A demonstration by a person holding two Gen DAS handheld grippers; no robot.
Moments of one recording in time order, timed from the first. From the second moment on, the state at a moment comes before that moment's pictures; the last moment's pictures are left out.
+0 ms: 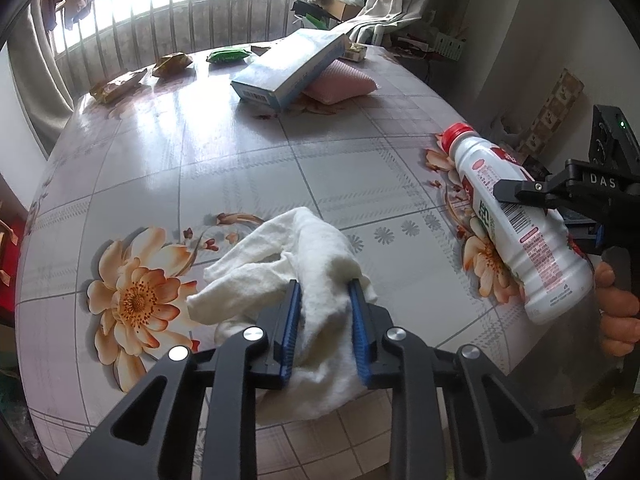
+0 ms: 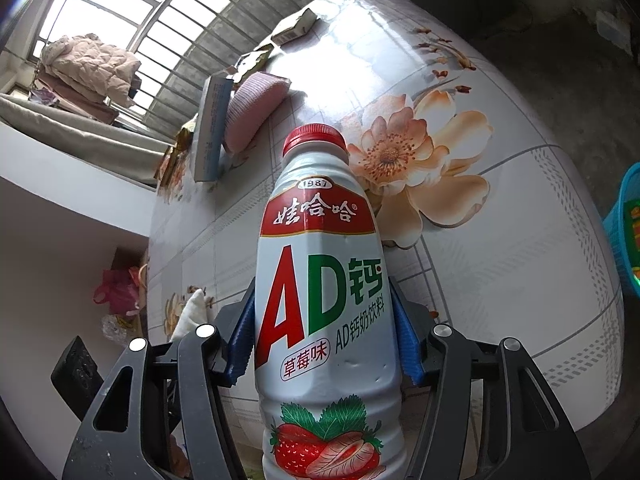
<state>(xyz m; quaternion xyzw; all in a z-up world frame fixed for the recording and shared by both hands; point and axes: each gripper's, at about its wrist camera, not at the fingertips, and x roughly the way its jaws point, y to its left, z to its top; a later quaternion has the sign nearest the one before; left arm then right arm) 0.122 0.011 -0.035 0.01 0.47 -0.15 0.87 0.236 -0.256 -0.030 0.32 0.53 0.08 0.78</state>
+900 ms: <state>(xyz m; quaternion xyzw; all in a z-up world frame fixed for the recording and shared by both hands) 0.117 -0.178 0.046 0.06 0.43 -0.37 0.82 0.111 -0.410 -0.006 0.45 0.39 0.00 0.80</state>
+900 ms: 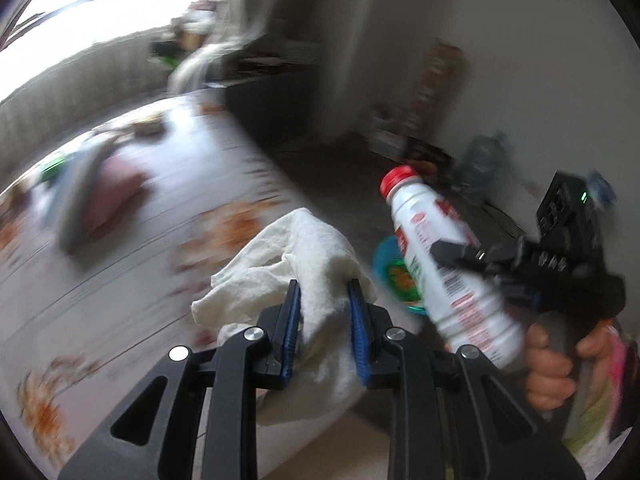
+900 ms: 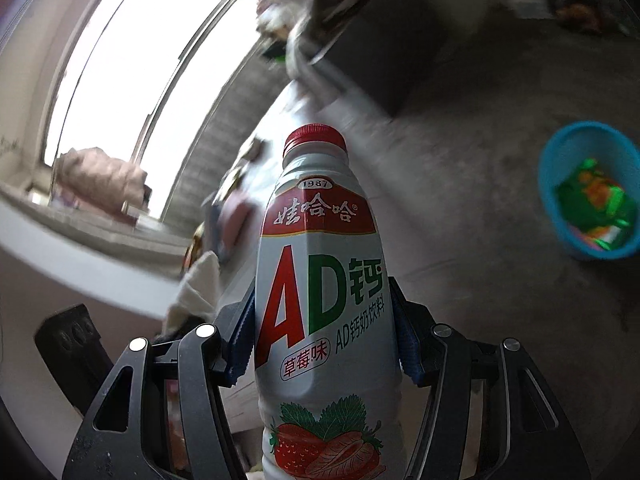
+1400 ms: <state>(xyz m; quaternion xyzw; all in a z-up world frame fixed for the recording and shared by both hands) 0.141 -0.473 -0.035 0.12 0.57 -0.48 0.65 0.021 -0.569 -0.112 0.57 0.36 -0.19 0.71</state>
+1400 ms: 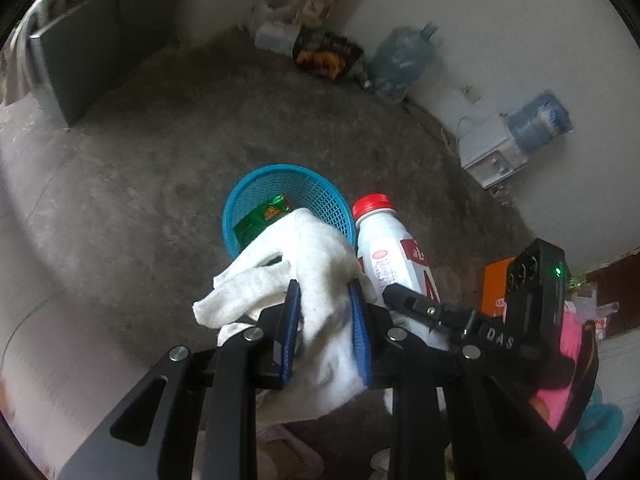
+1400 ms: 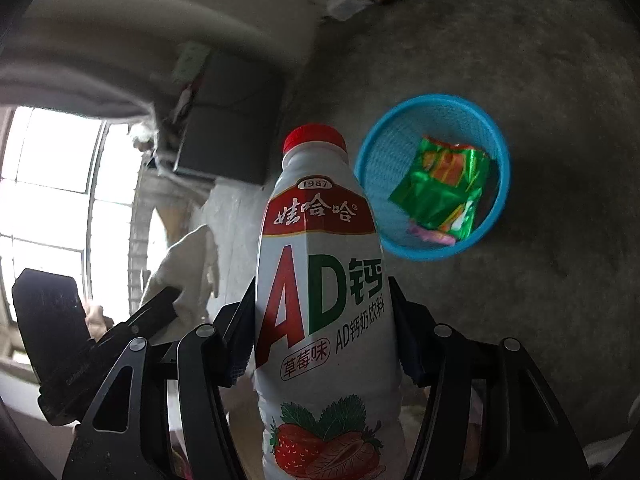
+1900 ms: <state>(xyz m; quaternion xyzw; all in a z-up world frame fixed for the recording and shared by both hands) 0.183 -0.487 -0.073 0.06 0.62 -0.39 0.67 0.003 -0.614 -0.214 0.63 0.37 -0.25 0.64</state>
